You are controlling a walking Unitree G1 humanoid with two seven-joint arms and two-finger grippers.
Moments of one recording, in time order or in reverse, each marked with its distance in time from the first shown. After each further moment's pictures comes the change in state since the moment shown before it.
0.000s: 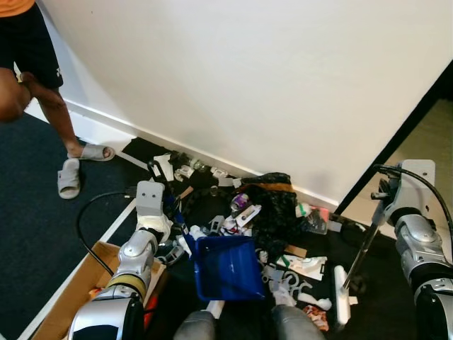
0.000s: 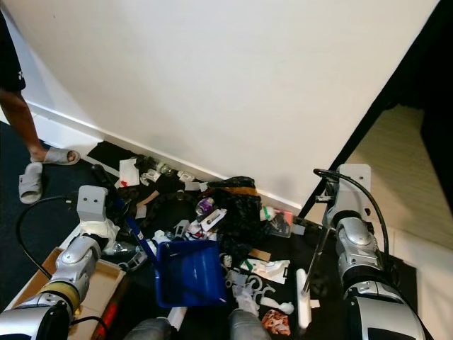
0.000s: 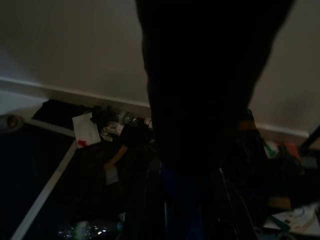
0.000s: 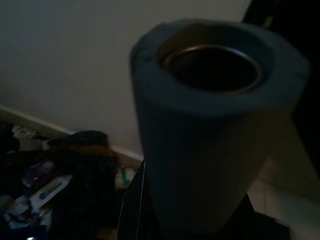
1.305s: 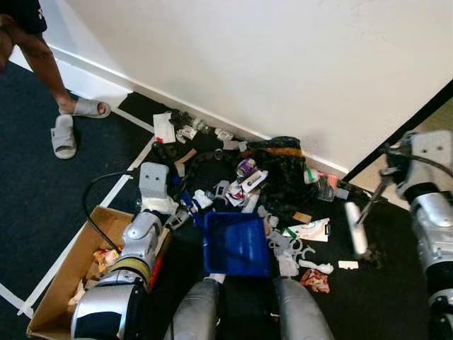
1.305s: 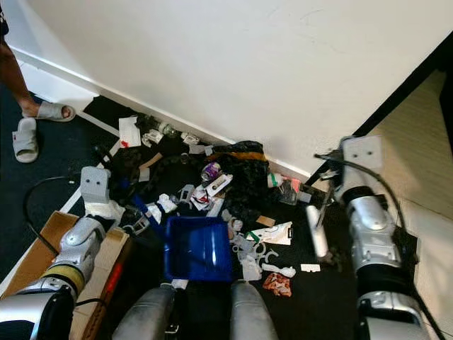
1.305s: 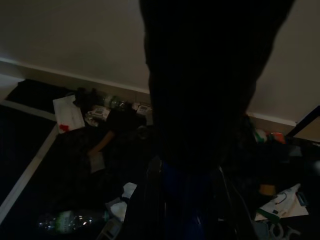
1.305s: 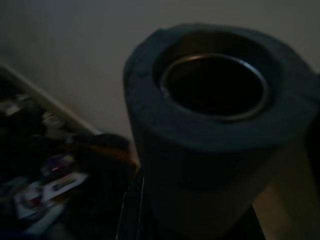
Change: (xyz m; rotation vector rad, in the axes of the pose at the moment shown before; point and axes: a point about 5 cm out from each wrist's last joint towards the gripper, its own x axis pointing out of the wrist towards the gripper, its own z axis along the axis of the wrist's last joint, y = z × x) left arm 0.019 -0.009 0.038 -0.025 -0.145 -0.075; right arm -0.004 0.006 0.054 -0.114 -0.230 0.151
